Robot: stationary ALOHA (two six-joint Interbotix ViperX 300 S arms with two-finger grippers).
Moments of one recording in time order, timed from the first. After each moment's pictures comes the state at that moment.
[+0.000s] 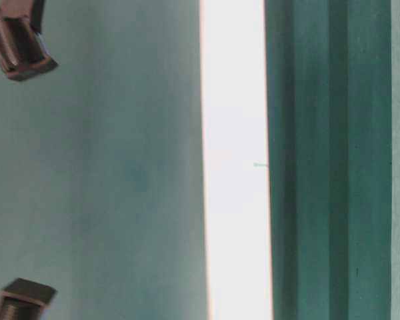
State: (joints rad) left arm 0.05 -0.26 0.71 0.03 0.83 -0.10; right arm -0.03 -0.14 0.58 0.00 0.95 0.13
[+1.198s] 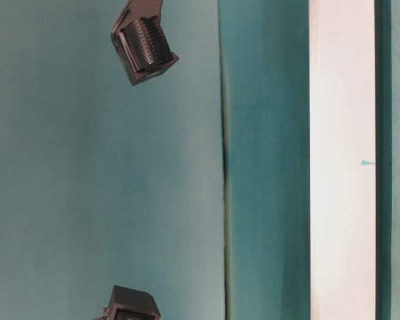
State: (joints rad) left arm 0.00 -0.12 0.85 0.03 0.50 -0.10; right arm 0.01 0.00 0.71 0.04 0.71 0.09
